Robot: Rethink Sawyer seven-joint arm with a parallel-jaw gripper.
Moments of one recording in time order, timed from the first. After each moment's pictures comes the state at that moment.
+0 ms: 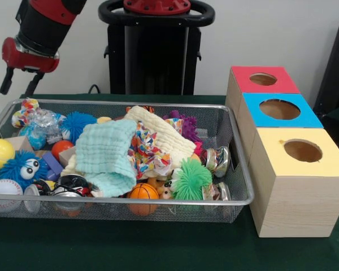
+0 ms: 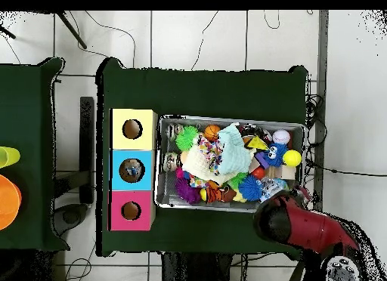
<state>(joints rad) -0.36 -0.53 -0.43 1.71 -0.38 0.09 0.88</state>
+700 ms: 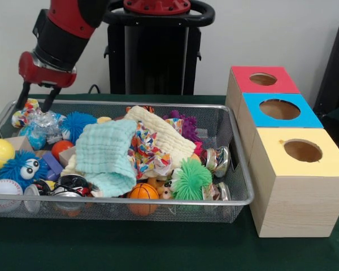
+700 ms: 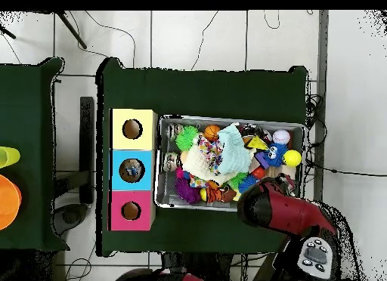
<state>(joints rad) -0.26 -0.46 -0.45 1.67 -0.25 0.08 0.88</state>
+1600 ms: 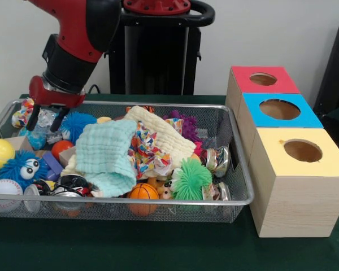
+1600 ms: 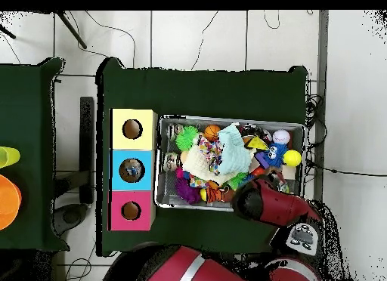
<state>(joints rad) -0.24 -0.34 -0.46 1.64 -0.17 0.01 0.88</state>
